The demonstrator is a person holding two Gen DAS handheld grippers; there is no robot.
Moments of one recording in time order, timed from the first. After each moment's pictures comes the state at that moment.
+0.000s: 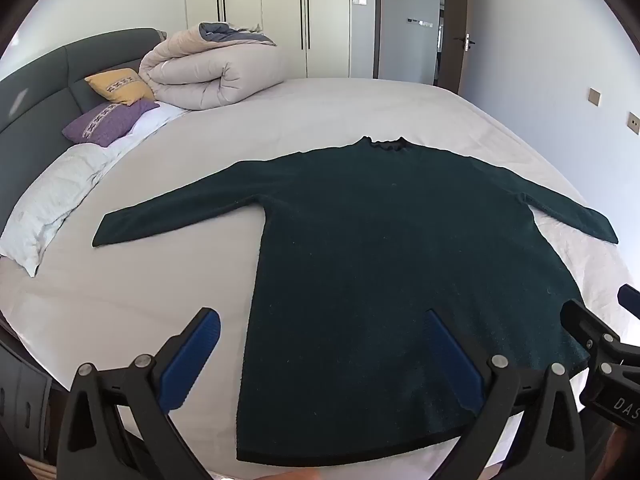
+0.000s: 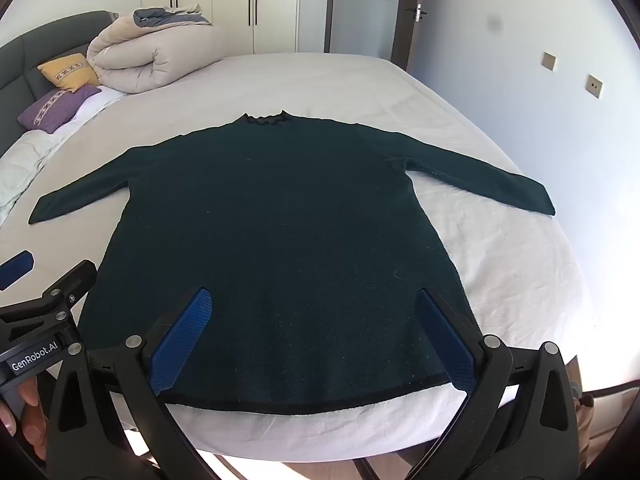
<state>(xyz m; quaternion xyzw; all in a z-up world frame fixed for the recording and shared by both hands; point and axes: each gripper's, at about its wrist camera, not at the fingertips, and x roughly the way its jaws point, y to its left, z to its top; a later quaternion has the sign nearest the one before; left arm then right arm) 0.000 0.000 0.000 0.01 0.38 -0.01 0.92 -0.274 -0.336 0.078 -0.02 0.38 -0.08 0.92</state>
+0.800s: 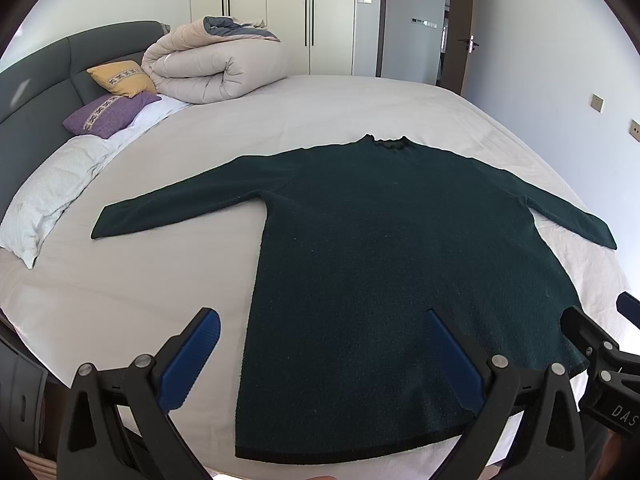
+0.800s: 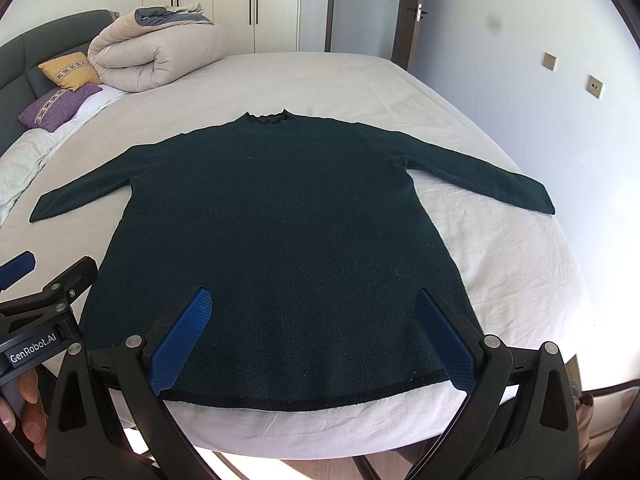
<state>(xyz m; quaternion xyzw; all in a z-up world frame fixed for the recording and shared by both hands) 0.001 0.010 -0.002 0.00 0.39 -0.01 0.92 -0.276 -0.337 0.077 -0.02 0.38 -0.08 0.92</state>
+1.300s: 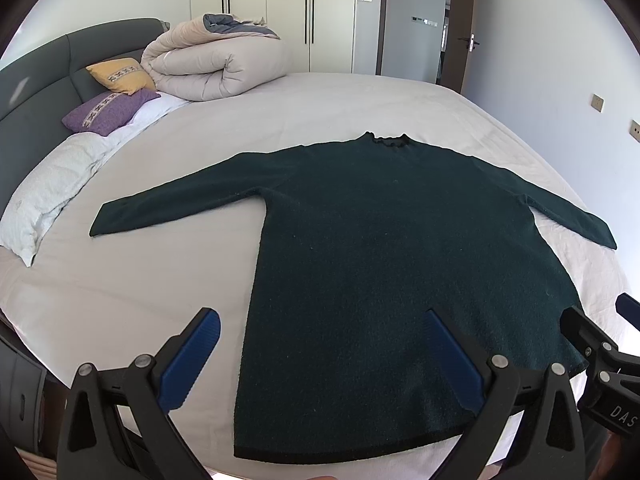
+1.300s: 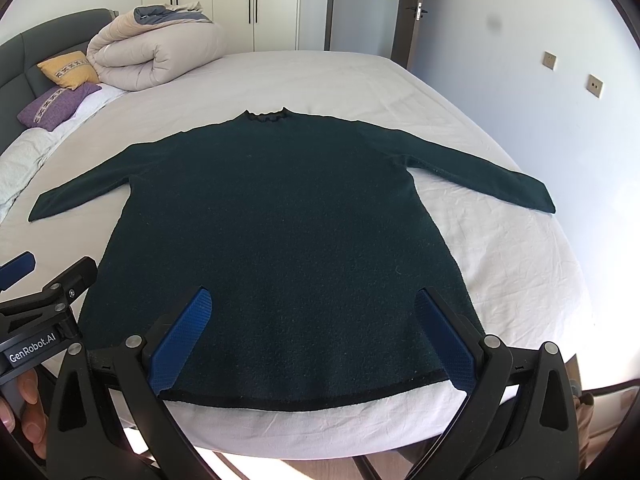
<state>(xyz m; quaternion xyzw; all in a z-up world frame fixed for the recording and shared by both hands) 0.001 0.009 -0.005 -0.01 0.39 -0.01 0.92 -0.277 -0.334 0.074 -0.02 0.38 -0.08 0.92</state>
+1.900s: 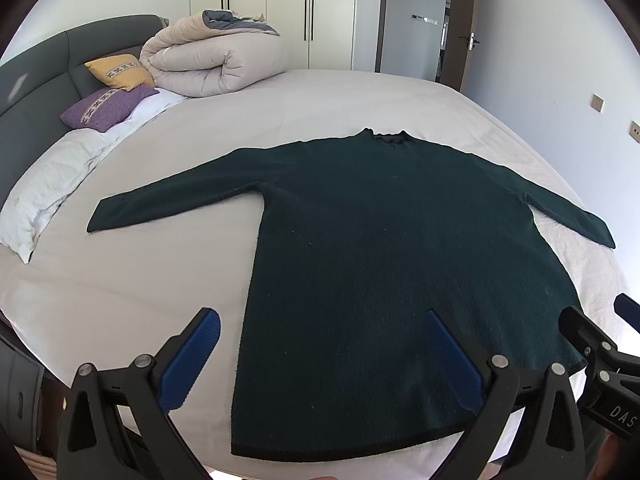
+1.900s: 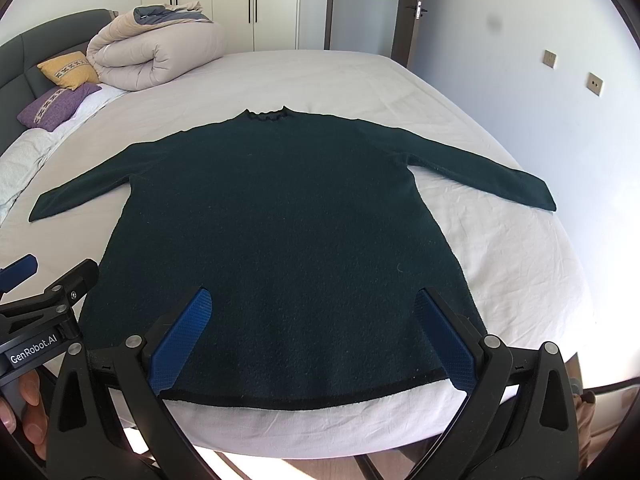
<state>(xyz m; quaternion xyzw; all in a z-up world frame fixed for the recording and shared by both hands) 0.001 0.008 -0.007 -0.01 0.40 -0.01 0.92 -0.276 -0.334 0.074 -0.02 0.38 -0.08 0.92</state>
